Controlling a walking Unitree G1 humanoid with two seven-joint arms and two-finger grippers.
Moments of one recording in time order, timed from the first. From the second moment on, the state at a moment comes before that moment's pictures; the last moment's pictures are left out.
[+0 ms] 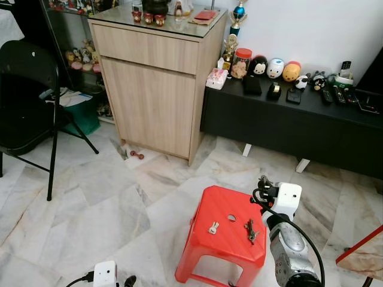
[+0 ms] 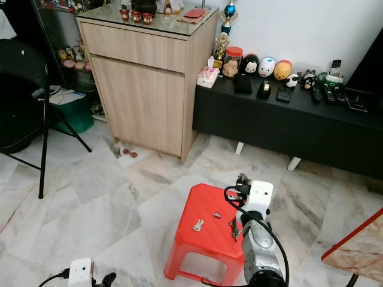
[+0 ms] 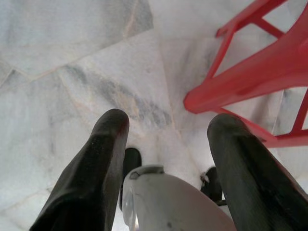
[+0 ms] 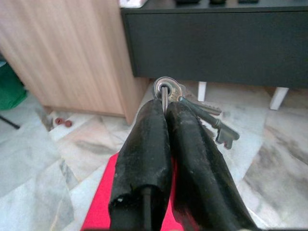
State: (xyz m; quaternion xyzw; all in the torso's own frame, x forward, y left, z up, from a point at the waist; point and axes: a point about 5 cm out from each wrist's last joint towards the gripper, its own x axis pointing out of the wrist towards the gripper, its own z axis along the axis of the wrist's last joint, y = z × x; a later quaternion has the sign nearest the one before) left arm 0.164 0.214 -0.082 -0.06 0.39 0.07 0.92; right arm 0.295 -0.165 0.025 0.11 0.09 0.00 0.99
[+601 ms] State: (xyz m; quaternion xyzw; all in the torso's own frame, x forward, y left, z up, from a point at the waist) left arm 0.168 0.197 -0.083 -0.07 0.38 0.05 0.92; right arm 0.289 -0.181 0.017 0.11 0.11 -0.04 0.99
